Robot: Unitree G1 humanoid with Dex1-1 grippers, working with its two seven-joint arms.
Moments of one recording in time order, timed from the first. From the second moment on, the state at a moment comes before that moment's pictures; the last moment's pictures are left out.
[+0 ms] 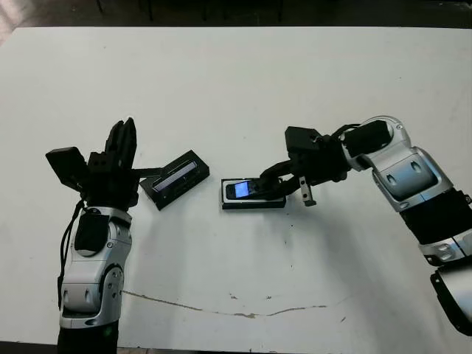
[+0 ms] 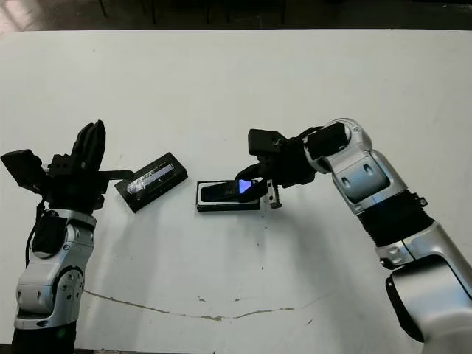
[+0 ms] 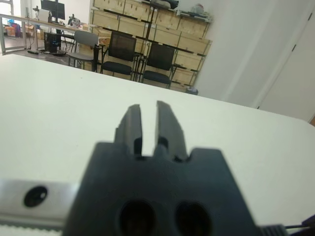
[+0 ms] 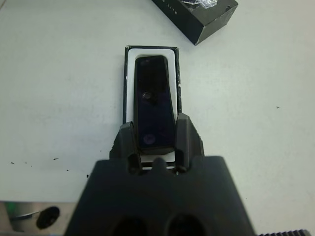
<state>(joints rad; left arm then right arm) -0.06 0.10 0.12 -0.34 -0.29 0.17 -0.03 -0.78 -0.60 0.49 0.20 -0.02 0.32 1.32</state>
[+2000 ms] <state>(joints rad) -0.16 0.73 0.16 -0.24 -0.36 0.34 -0.72 -0.25 -0.46 -0.08 -0.20 0.28 0.35 0.61</state>
